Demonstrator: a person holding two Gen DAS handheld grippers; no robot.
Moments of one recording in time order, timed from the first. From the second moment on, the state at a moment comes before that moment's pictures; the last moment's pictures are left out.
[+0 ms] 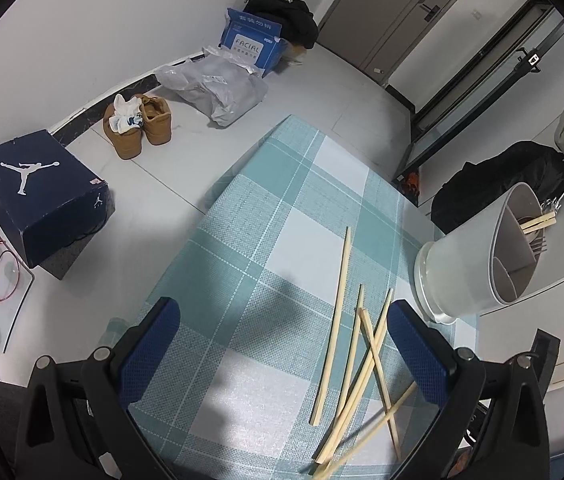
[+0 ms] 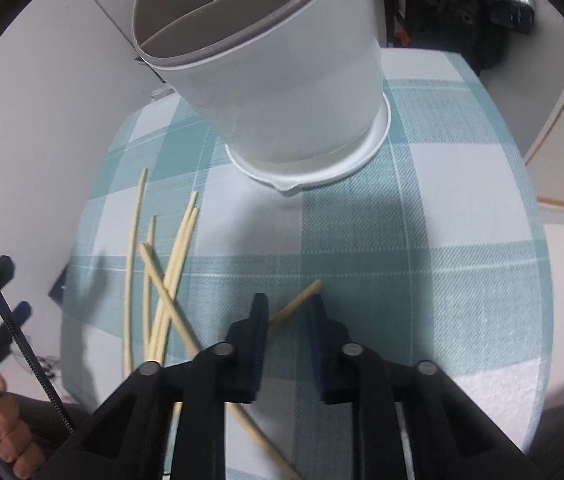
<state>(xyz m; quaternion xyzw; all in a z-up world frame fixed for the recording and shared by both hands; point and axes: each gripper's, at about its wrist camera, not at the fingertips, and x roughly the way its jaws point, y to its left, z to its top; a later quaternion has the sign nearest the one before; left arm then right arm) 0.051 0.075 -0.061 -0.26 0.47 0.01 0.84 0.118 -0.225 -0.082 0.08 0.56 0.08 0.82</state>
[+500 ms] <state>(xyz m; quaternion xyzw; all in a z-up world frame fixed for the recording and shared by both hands) 0.051 0.075 -0.063 -0.24 0.47 0.03 0.85 0.135 -0.210 -0.074 0.02 0.54 0.13 0.83</state>
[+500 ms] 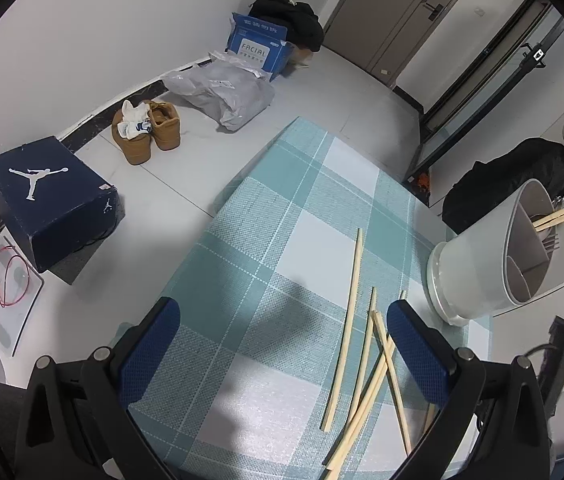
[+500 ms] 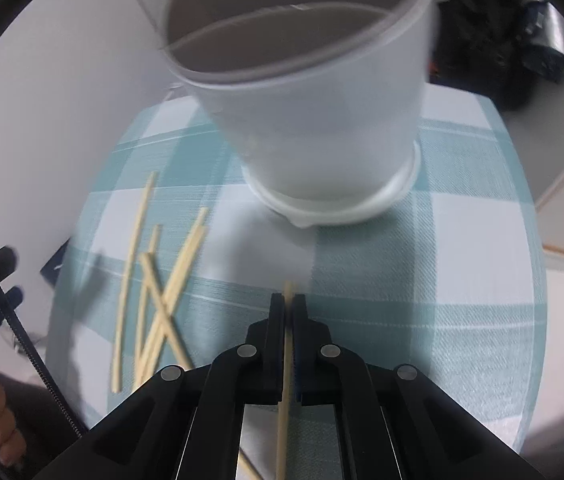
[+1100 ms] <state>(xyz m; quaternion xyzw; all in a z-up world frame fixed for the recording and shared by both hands) 0.060 0.069 -0.071 -0.20 0.48 0.06 0.85 0.122 -0.175 -0.082 -0.15 0.52 0.22 0.81</state>
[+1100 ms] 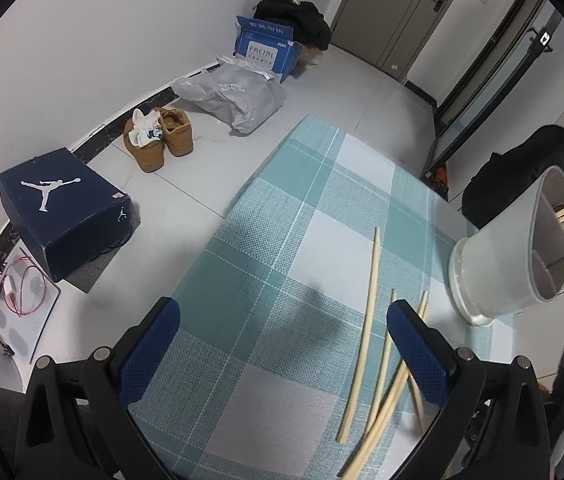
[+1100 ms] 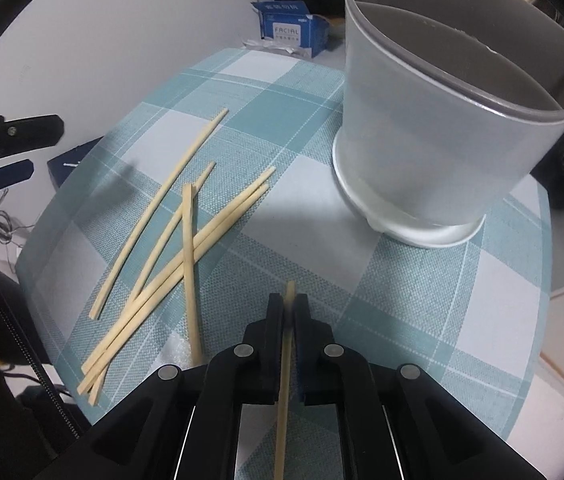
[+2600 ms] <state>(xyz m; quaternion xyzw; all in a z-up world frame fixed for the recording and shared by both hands) 0.168 -0.026 -0.098 -0.03 0.60 0.00 0.80 0.128 -0.279 0.011 0.15 0.37 0.30 0.87</state>
